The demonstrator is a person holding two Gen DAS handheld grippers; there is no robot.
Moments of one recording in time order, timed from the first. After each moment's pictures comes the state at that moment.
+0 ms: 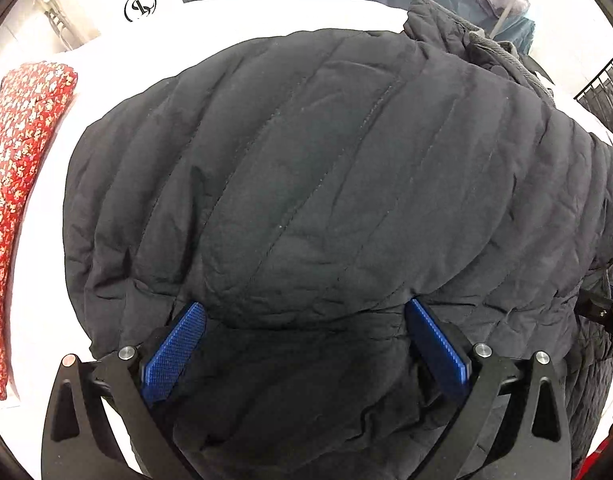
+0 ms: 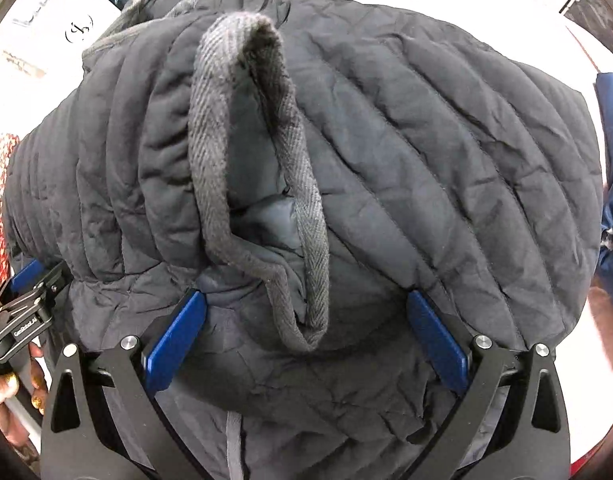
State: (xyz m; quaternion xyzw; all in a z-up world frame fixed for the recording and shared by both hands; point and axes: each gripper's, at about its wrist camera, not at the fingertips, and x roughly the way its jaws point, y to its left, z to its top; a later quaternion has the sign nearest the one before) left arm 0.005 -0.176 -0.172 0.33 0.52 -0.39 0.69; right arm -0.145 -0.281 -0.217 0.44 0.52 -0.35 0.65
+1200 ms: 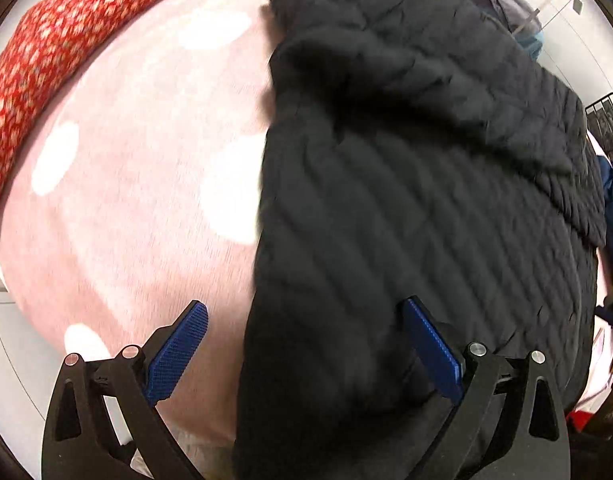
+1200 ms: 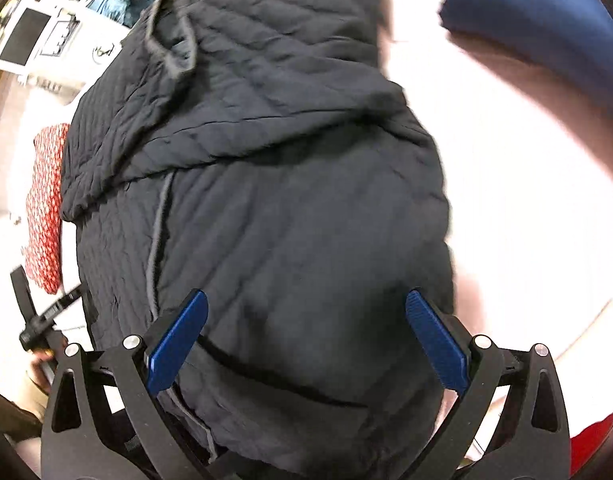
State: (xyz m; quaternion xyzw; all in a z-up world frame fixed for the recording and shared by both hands) left arm 0.001 0.096 -0.147 0.25 0.60 -0.37 0.67; right arm -0.355 -0.168 -0.203 0.53 0.44 -0.31 0.66
